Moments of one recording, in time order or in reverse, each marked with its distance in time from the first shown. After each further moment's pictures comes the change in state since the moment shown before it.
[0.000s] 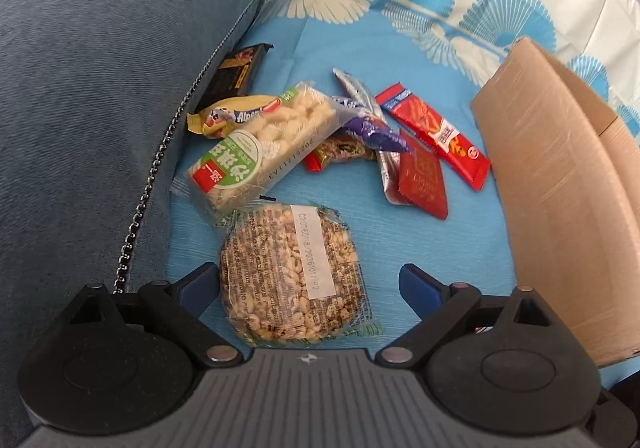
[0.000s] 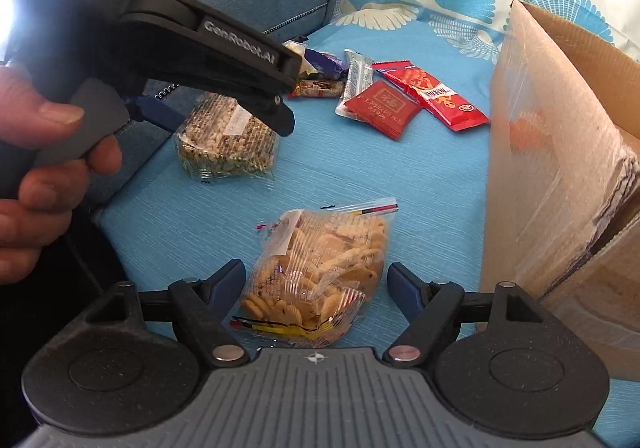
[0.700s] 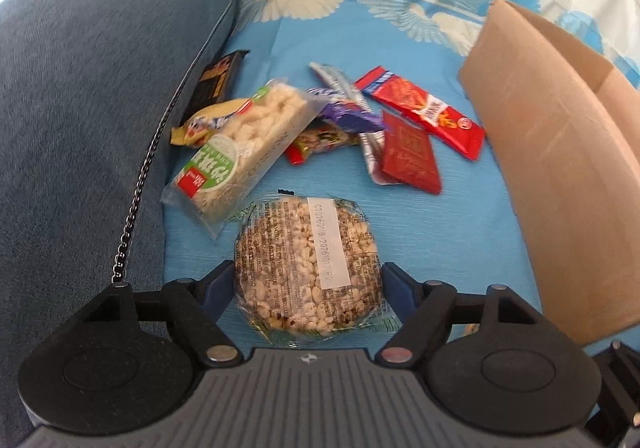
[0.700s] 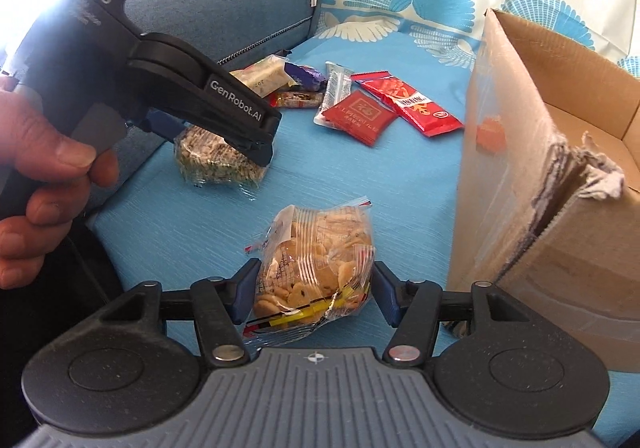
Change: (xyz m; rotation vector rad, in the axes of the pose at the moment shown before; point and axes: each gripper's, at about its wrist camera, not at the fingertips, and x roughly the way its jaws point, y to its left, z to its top) left arm -0.002 -0.023 -0.011 0.141 -0.022 0.056; right arm -0.019 -0.010 -0.007 0.013 -0.038 -0.027
